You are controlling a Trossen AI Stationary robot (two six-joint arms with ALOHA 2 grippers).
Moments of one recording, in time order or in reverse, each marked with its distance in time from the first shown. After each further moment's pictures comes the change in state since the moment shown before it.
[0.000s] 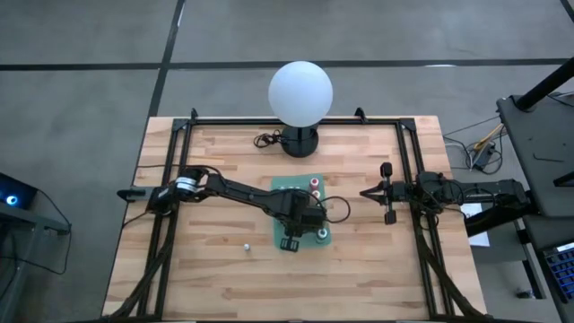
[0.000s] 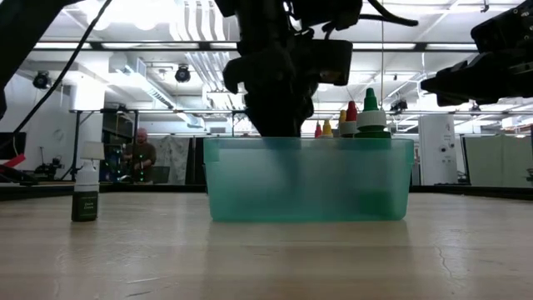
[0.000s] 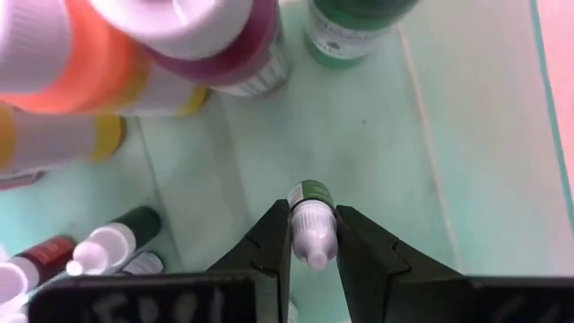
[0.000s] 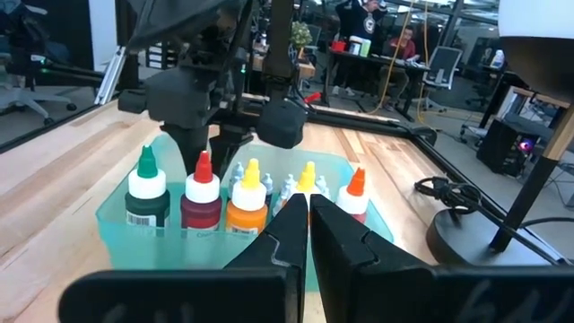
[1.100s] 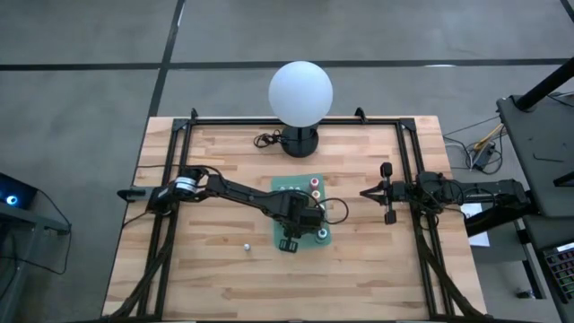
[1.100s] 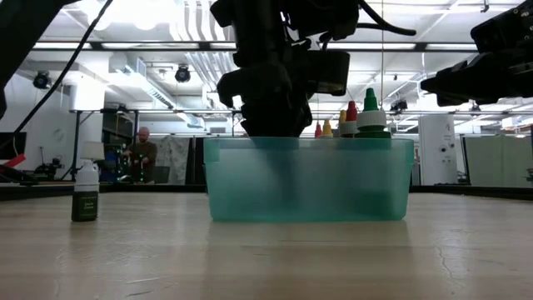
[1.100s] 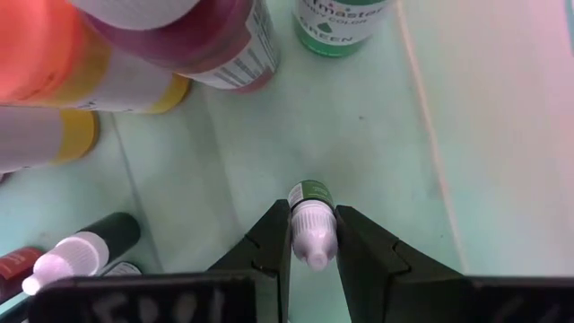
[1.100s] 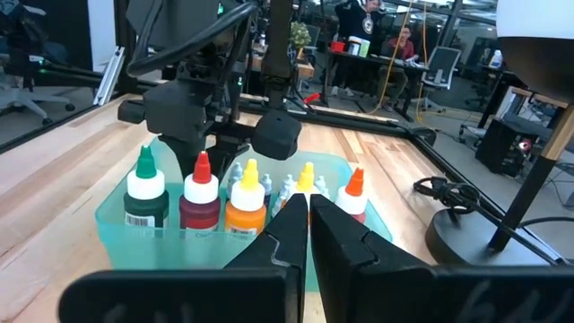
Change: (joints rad) left arm -0.002 -0.007 -0.061 0.065 0.012 0.006; right arm 0.000 0.000 0.000 -0.001 0.001 0.001
